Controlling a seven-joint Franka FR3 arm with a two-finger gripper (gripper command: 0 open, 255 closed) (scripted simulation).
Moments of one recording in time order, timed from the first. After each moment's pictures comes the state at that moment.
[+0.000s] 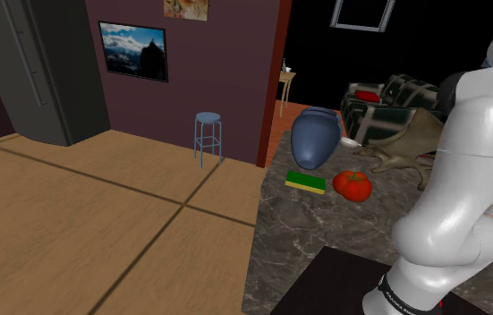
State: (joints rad) arm -0.64 0.31 -1.29 -1.27 0.06 1.31 -2.04
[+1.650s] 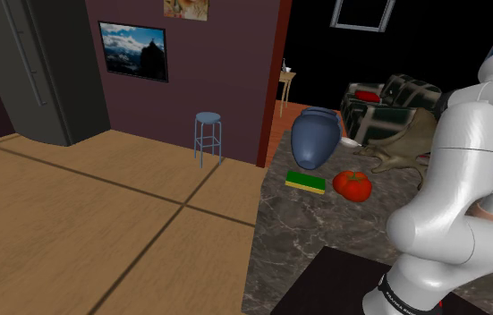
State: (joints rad) arm -0.93 0.50 -1.20 -1.33 0.23 1.52 -2.21
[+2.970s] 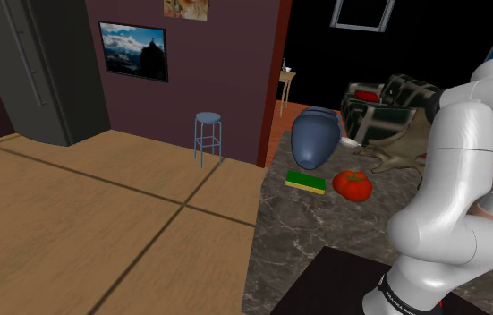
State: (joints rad) arm -0.84 0.51 -1.20 -1.63 0.24 1.79 -2.19
